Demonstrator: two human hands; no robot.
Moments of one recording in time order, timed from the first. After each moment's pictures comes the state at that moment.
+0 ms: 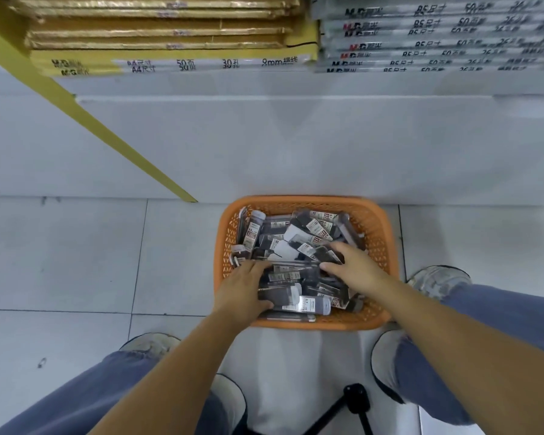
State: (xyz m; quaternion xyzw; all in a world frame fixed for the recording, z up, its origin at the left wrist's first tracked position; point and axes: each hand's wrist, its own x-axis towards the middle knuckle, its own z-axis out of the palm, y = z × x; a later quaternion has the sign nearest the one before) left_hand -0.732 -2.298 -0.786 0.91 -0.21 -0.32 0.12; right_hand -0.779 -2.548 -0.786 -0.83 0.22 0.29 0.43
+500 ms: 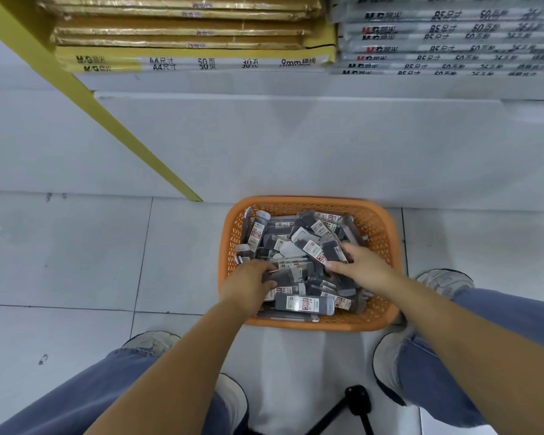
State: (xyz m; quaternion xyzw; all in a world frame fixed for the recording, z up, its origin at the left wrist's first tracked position) left_hand -0.719 -2.305 -0.789 0.91 -0.17 -0.34 0.19; right_hand -0.778 -2.553 -0.770 -0.75 0.27 0.30 0.53
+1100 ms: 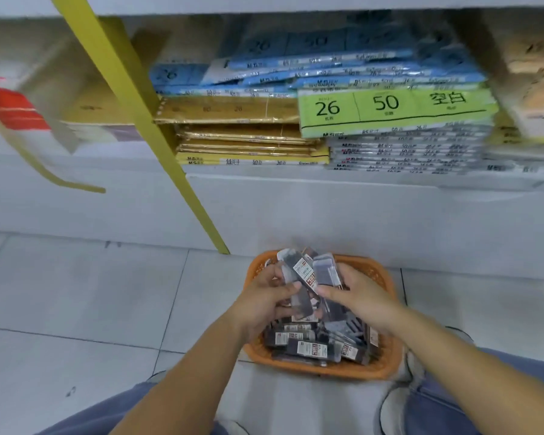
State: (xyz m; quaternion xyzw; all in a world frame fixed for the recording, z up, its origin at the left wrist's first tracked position) left_hand -0.708 -2.318 -0.657 0.59 0.06 -0.41 0.69; right_hand -0.766 -2.518 -0.648 -0.78 0.15 0.19 0.58
